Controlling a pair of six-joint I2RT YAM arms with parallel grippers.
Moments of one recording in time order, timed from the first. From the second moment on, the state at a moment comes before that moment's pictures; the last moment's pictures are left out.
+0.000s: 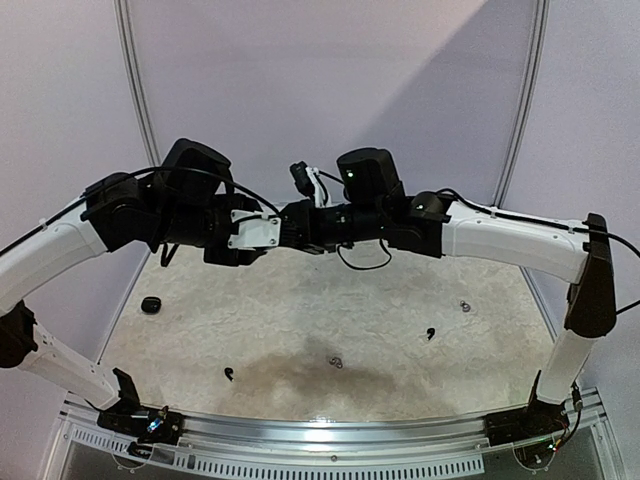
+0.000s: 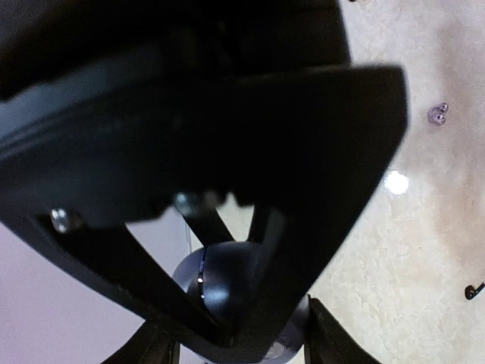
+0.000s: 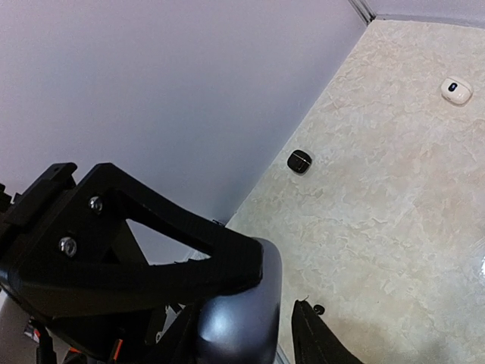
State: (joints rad) left arm -0.95 1.32 1.43 -0.82 -0.22 0.99; right arm 1.02 1.80 1.61 -0.14 -0.35 0.78
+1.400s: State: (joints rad) left arm -0.79 0.73 0.82 -0.12 0.63 0.00; right arm 1.09 1.56 1.51 0.02 -0.54 0.17
